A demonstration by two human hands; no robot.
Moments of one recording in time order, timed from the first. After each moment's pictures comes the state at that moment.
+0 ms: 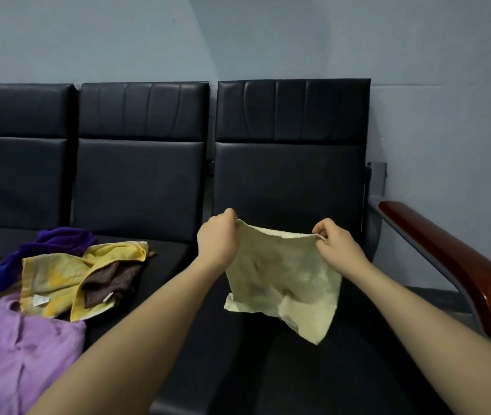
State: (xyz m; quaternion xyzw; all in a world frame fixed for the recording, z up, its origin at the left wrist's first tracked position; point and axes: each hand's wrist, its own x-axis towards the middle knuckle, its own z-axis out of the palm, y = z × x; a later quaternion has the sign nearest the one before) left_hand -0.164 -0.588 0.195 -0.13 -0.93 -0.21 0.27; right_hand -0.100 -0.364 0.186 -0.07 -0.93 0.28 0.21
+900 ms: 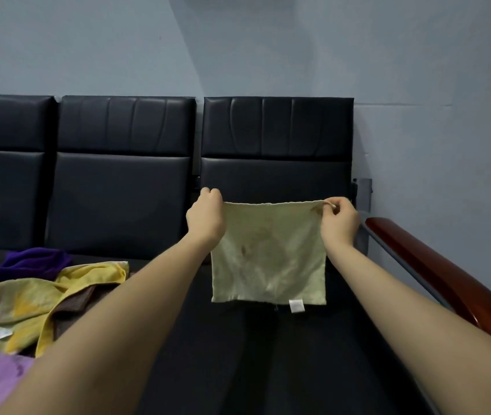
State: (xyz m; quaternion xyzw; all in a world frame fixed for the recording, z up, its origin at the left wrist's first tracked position) left_hand -0.201 -0.571 0.256 -0.12 -0.92 -0.22 0.29; right_hand -0.145 -0.359 0.236 -0.17 -0.70 0.50 0.47
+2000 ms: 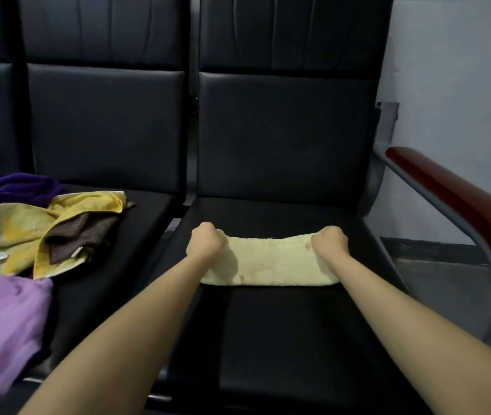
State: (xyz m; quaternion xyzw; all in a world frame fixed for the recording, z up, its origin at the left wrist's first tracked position) left_hand -0.188 -0.583 0.086 0.02 -0.93 -0.36 -0.02; right_hand -0.129 -0.366 0.089 -0.35 -0.85 0.38 0.11
